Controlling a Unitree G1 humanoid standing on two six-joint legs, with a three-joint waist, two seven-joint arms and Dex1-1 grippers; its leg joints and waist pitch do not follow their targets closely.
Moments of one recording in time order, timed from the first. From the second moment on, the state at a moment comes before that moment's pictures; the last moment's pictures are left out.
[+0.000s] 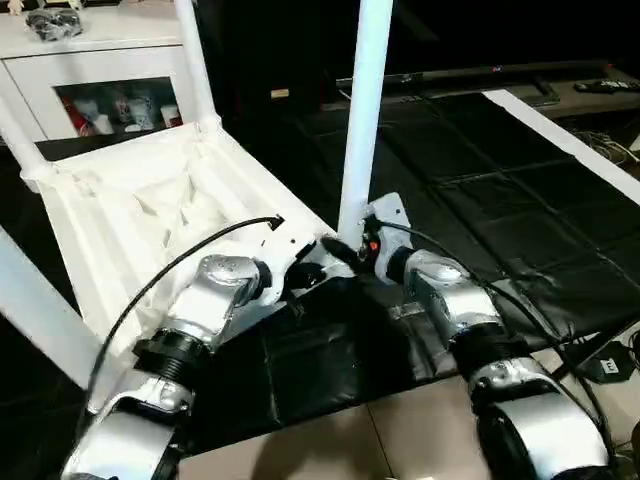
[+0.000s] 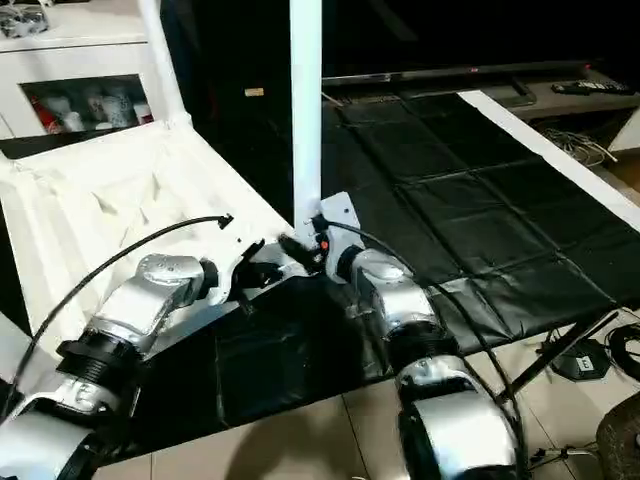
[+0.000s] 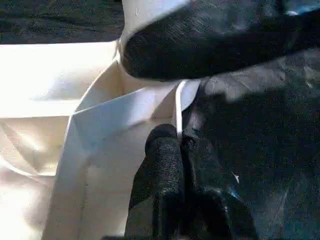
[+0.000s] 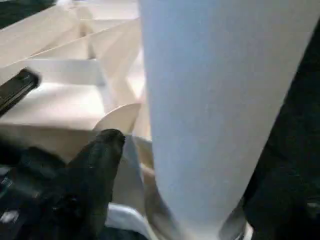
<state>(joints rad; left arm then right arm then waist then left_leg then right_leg) -0.63 0.24 -0.22 0.55 0.04 0.36 -0.84 -0.71 -0.07 0.05 0.86 0.07 0.06 0.69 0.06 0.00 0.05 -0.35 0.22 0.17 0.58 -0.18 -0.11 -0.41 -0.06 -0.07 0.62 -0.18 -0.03</state>
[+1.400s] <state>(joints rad) -0.56 0.54 -0.38 0.43 0.00 0.09 -1.46 -0.74 -0.26 0.28 0.78 0.20 0.14 1.60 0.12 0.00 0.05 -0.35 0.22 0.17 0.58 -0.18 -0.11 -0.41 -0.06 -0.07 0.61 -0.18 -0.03</state>
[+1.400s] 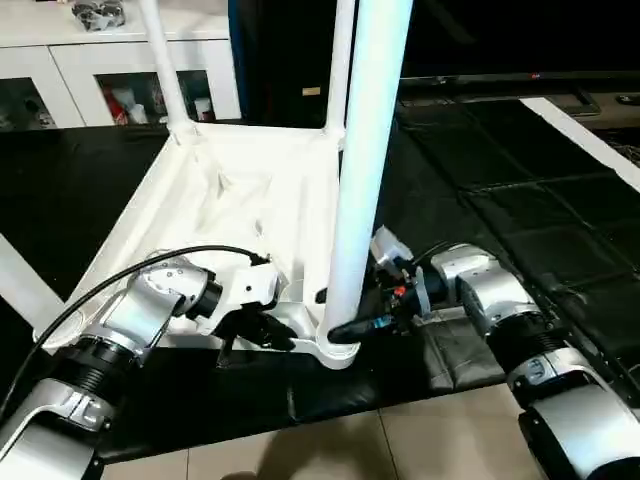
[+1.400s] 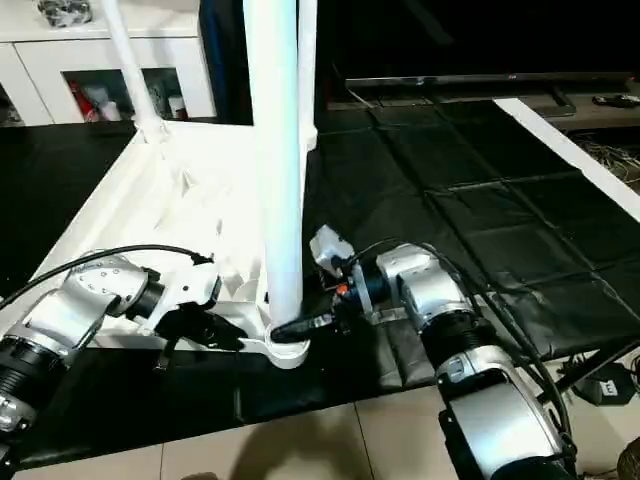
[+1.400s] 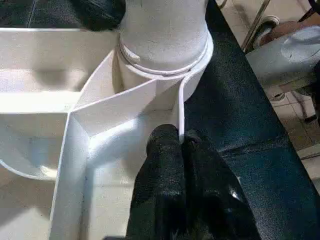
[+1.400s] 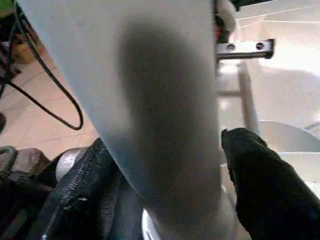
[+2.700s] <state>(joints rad) -0.61 0.19 -0.21 0.51 0.03 0.43 -0.76 -0.76 -0.07 0.04 0.89 0.12 0.08 0.58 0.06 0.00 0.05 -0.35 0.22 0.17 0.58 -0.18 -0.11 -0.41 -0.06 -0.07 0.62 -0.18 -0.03</state>
